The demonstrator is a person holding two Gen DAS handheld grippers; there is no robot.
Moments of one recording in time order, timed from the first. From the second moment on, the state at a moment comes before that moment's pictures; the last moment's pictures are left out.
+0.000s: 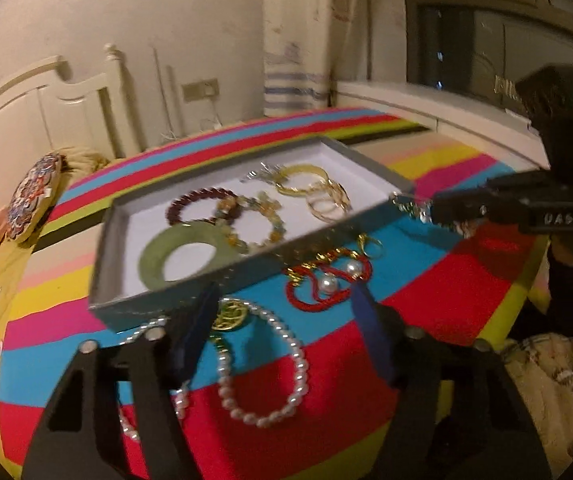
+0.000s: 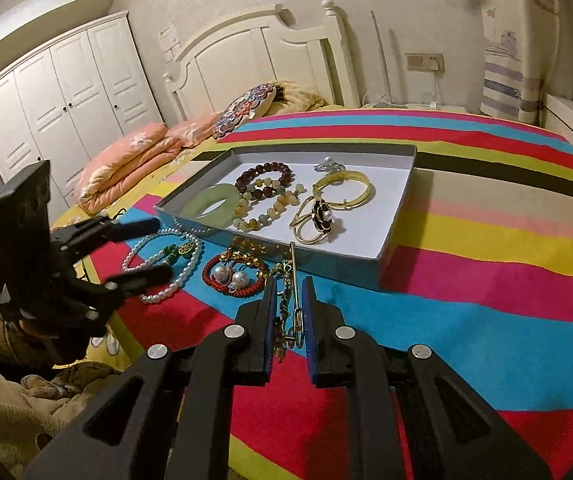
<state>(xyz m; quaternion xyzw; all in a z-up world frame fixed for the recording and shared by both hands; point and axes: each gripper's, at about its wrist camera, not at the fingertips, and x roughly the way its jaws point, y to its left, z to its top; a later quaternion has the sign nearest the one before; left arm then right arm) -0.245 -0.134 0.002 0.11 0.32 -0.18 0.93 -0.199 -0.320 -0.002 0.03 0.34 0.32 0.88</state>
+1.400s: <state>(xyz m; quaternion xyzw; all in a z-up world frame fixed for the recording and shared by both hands) -0.219 -0.175 0.032 0.13 0.35 -0.23 0.90 -0.199 -0.326 -0.002 0.04 0.32 0.31 0.89</state>
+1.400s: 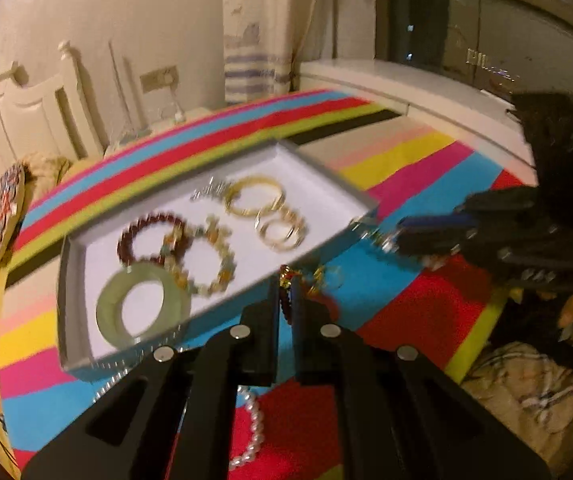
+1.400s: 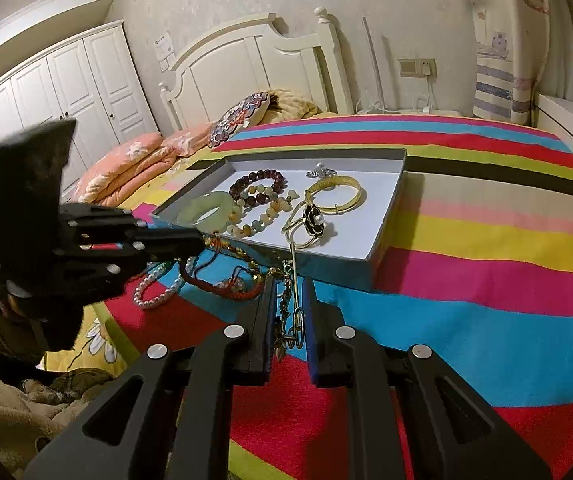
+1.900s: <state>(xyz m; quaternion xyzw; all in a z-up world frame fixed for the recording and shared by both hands) -0.225 -0.203 0.083 0.17 0.30 -0.24 0.91 -0.205 -0.334 0.015 0.04 0.30 0.31 0.90</state>
